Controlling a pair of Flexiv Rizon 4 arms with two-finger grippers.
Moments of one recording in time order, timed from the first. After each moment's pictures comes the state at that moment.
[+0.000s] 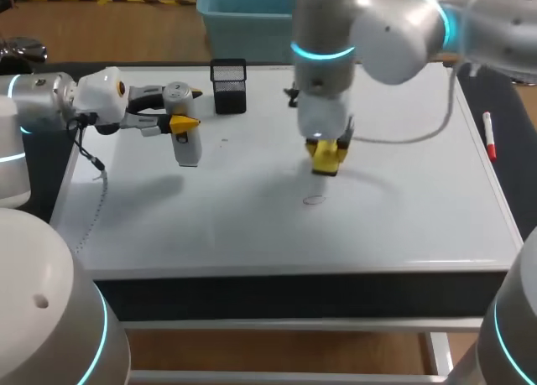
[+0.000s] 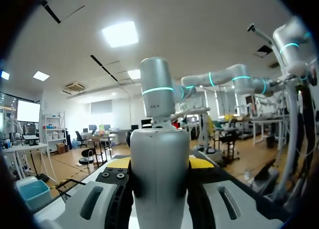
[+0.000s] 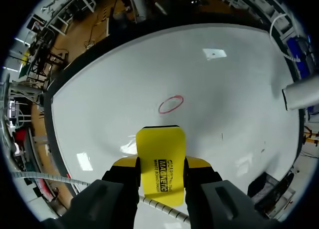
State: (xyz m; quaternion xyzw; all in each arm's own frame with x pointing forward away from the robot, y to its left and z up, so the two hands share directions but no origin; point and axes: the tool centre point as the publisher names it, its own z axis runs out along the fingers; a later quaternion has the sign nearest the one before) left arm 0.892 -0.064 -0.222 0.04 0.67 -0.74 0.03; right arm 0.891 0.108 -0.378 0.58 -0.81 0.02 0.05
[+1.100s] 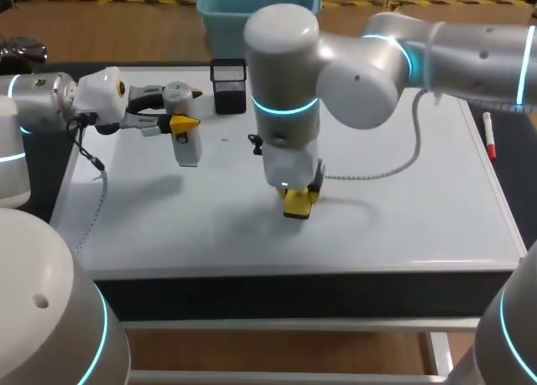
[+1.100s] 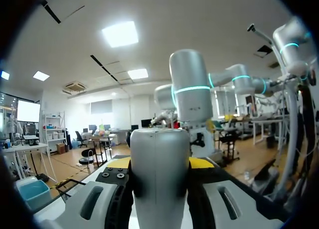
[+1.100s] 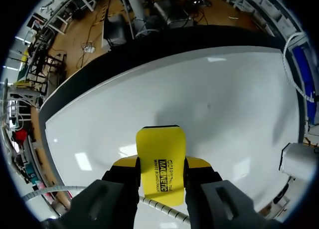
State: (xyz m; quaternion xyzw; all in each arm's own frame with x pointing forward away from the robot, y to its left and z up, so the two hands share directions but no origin) left arm 0.891 -0.064 -0.222 0.04 0.67 -0.74 0.03; right arm 0.809 0.164 -0.402 0.59 -0.81 0.02 0.04
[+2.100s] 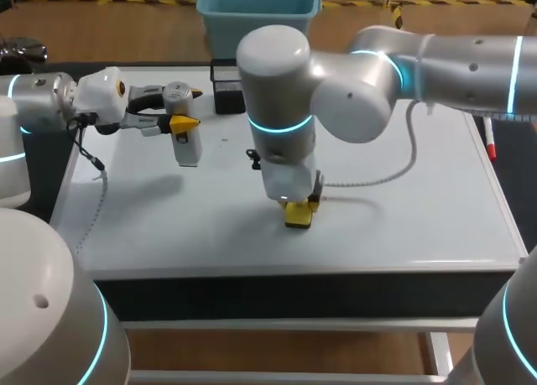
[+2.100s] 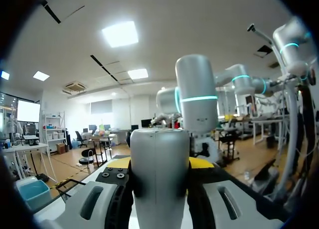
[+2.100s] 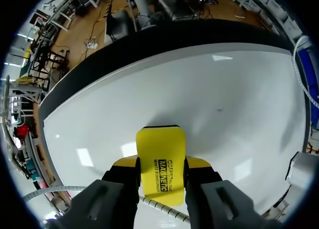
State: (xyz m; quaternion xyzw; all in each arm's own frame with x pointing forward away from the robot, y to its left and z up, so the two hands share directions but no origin) left arm 0.891 -0.064 -0.222 0.04 0.67 -0.74 0.03; right arm 0.805 0.160 -0.424 0.60 -0.80 0.04 0.05
